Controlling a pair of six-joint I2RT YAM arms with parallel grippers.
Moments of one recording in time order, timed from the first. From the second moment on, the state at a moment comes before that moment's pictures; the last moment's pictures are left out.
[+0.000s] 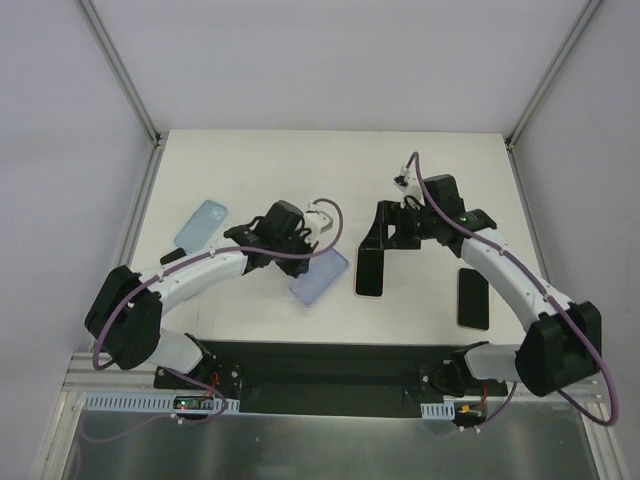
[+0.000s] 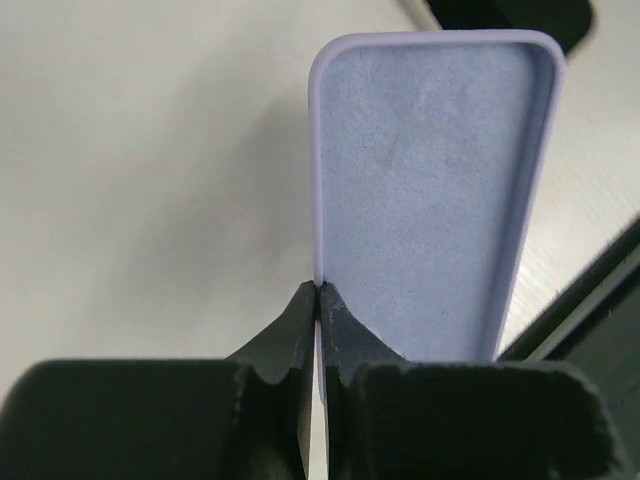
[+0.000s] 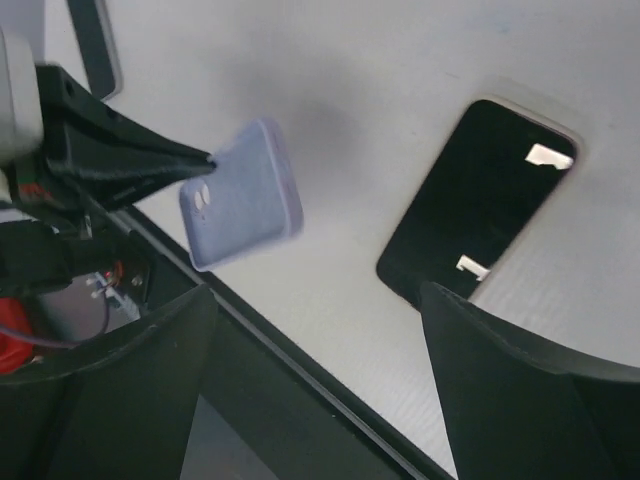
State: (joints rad) left arm -0.66 1.46 0.96 -0.44 0.20 -0.07; right arm 0.39 1.23 0.99 -0.59 -0.43 0.36
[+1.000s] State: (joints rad) left arm -0.81 1.41 0.87 -0.48 0.32 0.88; right arm 0.37 1.50 1.02 -0.60 -0.49 0.41
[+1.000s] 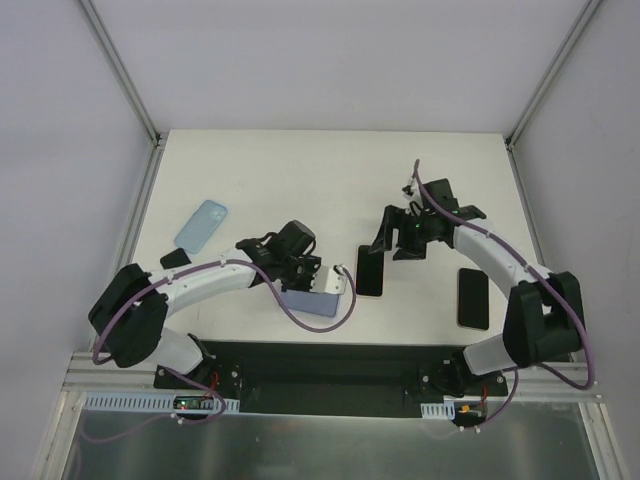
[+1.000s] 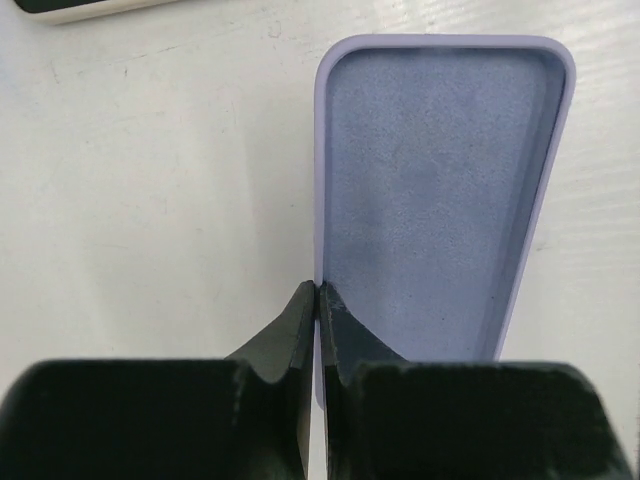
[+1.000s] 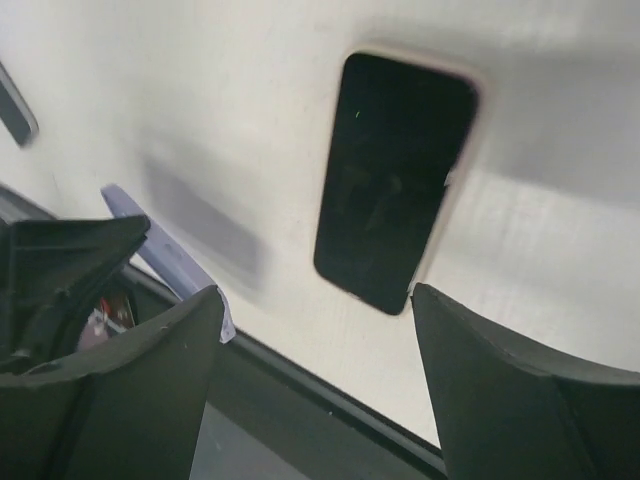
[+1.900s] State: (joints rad) left arm -0.71 1.15 0.72 -0.02 -0.10 0.62; right arm 0.31 1.10 1.01 -0.74 -0.19 0.46
